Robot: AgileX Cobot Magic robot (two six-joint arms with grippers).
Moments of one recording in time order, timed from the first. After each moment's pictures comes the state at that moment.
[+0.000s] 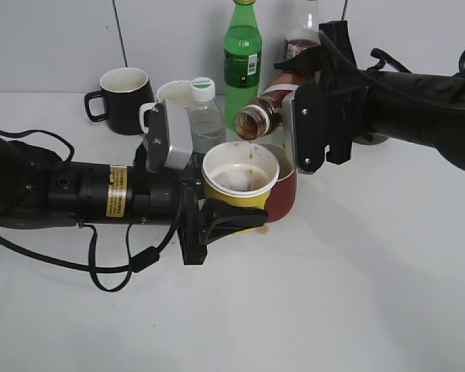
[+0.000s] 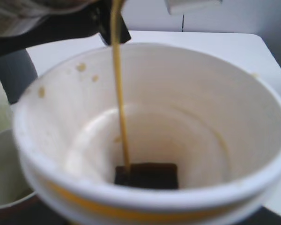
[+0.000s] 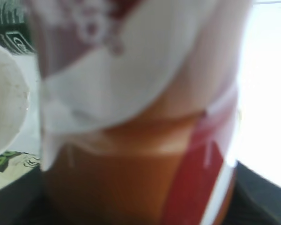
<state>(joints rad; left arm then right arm) -0.50 1.97 -0.82 1.10 -1.01 -0.45 0.45 1.71 -0.84 -0.41 -0.50 -1.18</state>
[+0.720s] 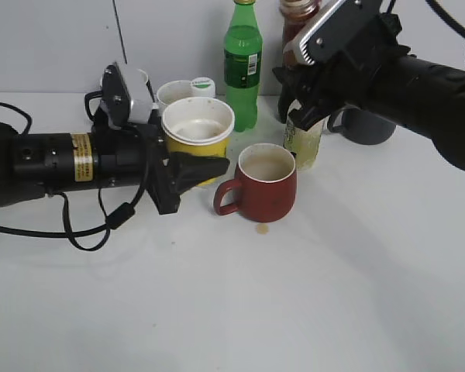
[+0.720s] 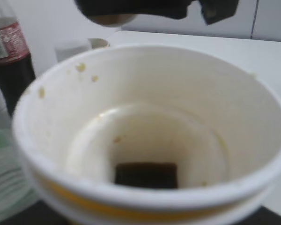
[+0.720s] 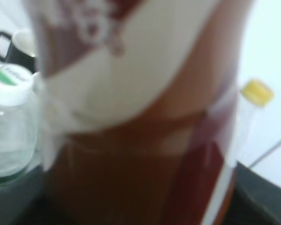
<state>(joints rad) -0.39 1.90 -0.82 1.02 -0.96 -0.45 0.45 1.71 -0.84 -0.13 -0.63 -0.43</state>
